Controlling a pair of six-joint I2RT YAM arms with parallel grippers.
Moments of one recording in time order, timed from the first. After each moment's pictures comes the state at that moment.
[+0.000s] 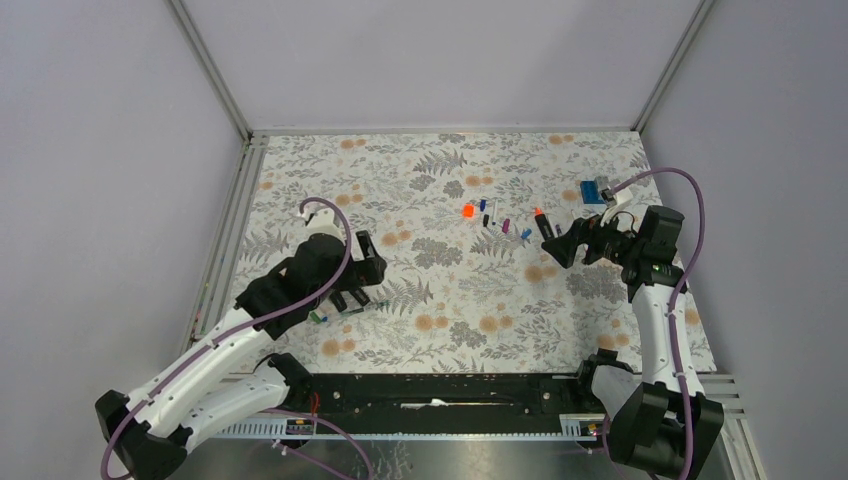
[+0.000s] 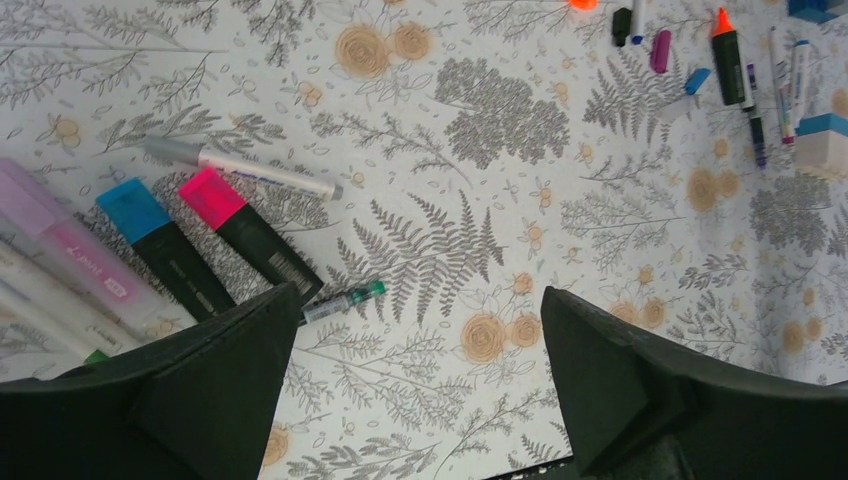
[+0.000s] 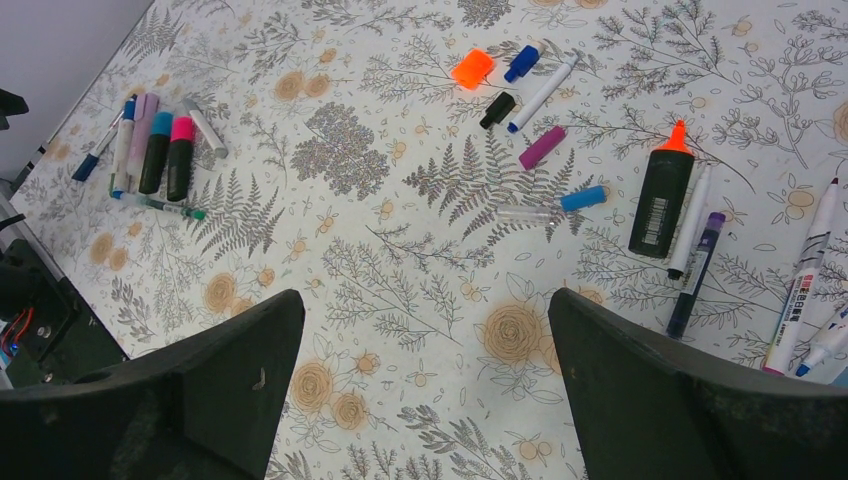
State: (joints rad) left arm -0.70 0.81 0.78 -0.60 -0.30 -0.69; right arm -0.28 0.97 0.69 -0.31 -0.95 -0.12
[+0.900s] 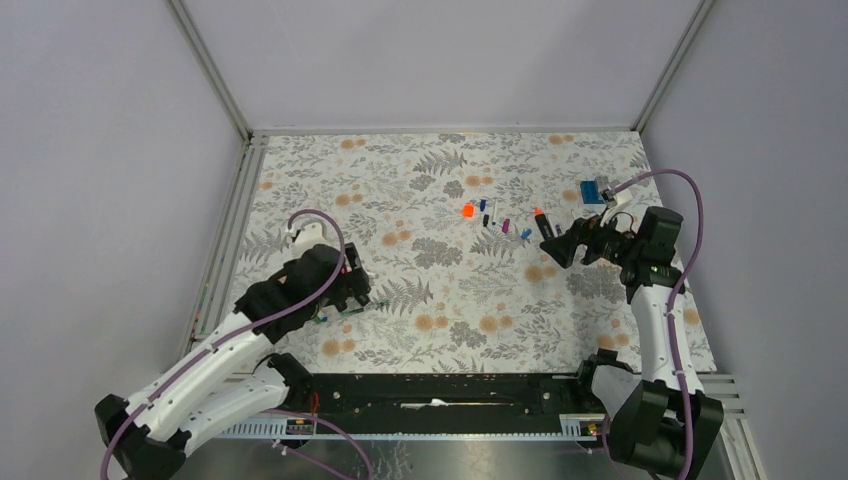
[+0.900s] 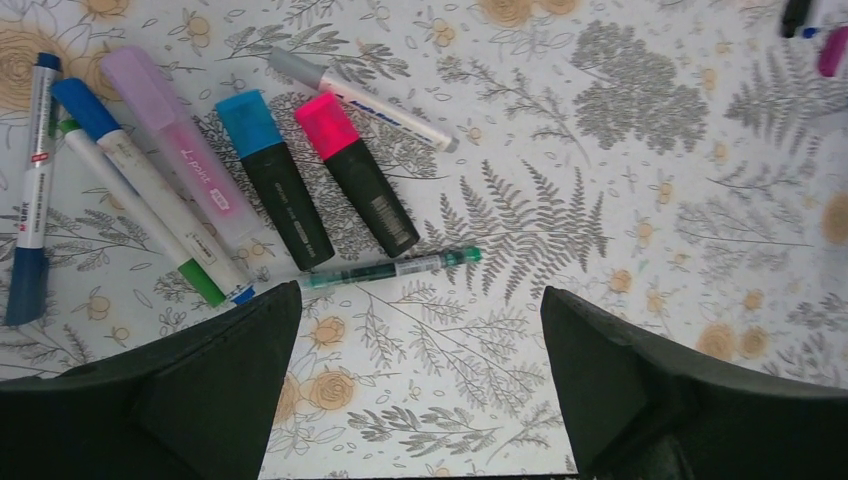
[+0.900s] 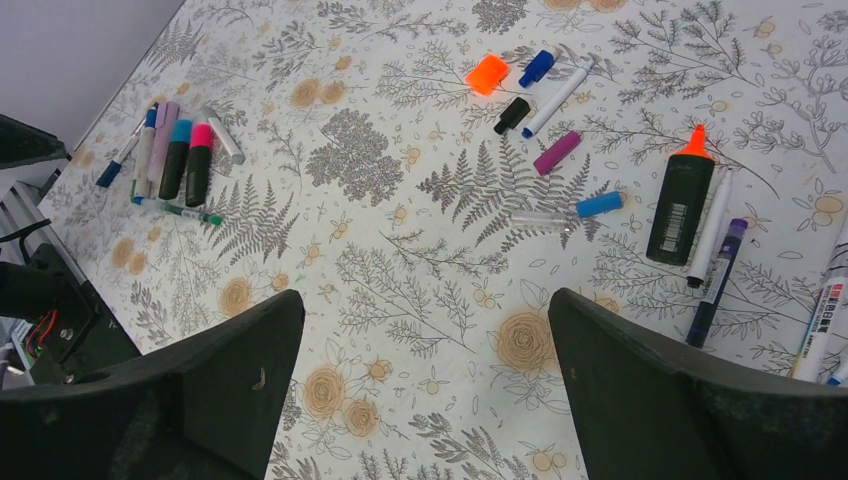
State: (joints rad) left arm -0.70 0.76 0.74 -0.80 -0.40 -0.82; right arm -0.28 0.97 0.67 -0.27 -0.97 -0.08
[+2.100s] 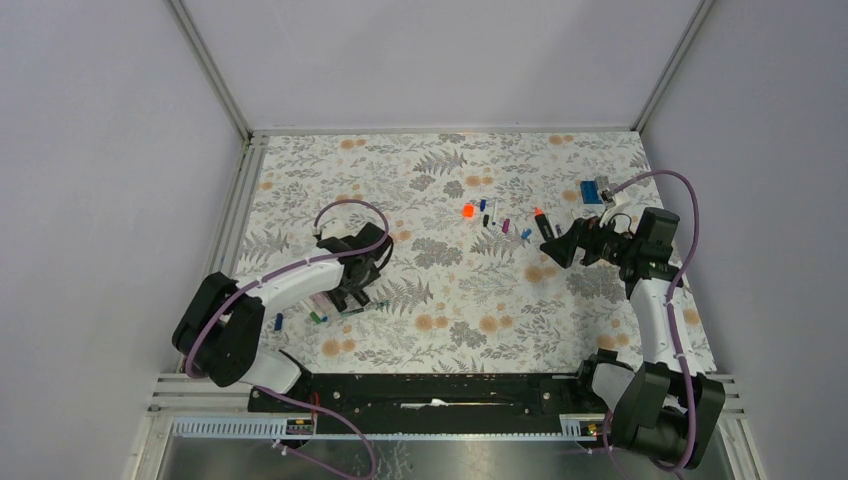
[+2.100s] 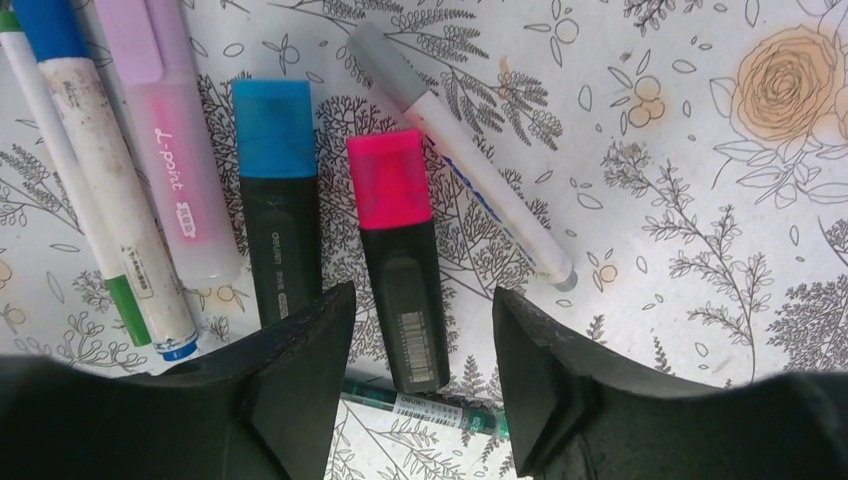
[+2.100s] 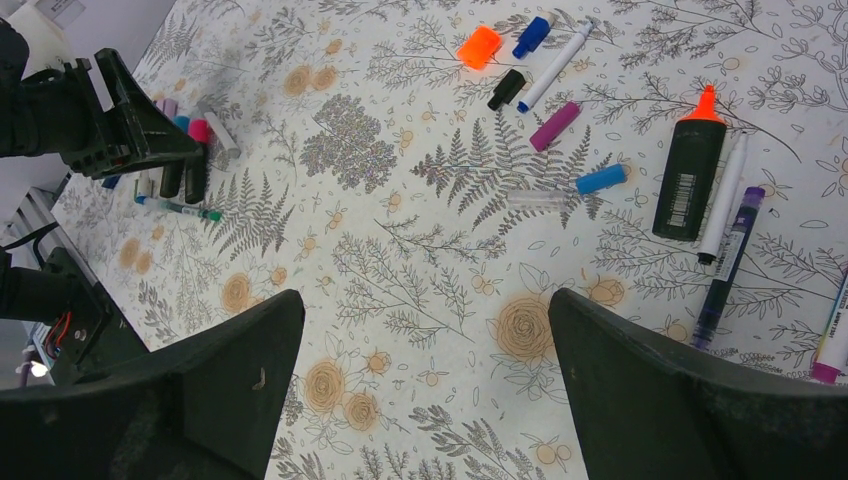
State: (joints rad) left arm -0.62 1.44 0.82 -0.71 -0.53 -1.17; right arm -0.30 1.04 0.65 -0.25 -0.98 -0.07
